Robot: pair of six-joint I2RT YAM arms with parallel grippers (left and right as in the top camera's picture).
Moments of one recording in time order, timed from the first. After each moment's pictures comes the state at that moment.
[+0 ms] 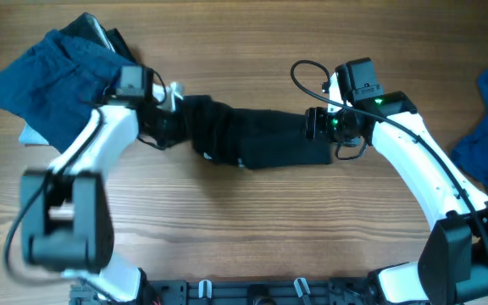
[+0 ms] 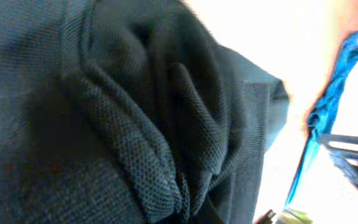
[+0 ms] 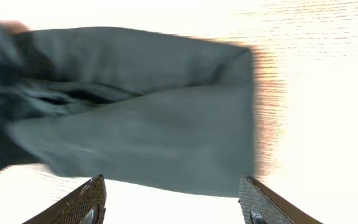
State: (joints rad) left arm -0.08 1.75 1.16 -0.67 0.66 -0.36; right arm 0.23 1.62 1.17 -0.80 -0.23 0.31
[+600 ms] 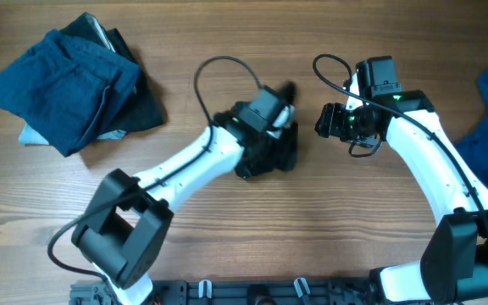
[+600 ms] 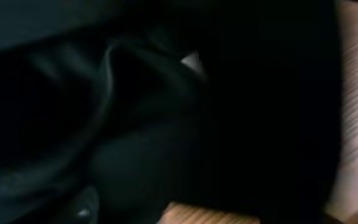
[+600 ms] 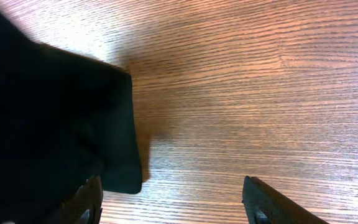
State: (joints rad) left arm -0.72 1.84 1.27 -0.59 0.24 -0.32; right arm 0.13 1.62 1.17 -0.82 -0.20 0.34
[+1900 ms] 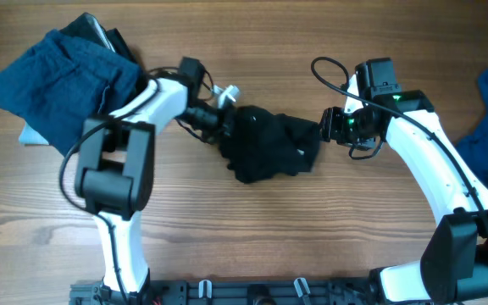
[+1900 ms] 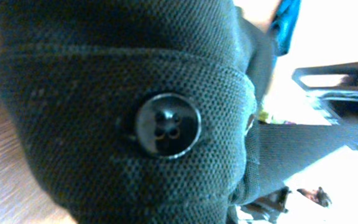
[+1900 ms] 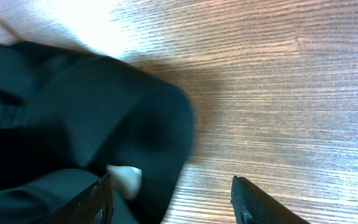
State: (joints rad) left arm -0.24 2.14 1.47 -0.90 0.99 -0.12; right arm 0.13 1.62 1.17 -0.86 -0.24 0.31
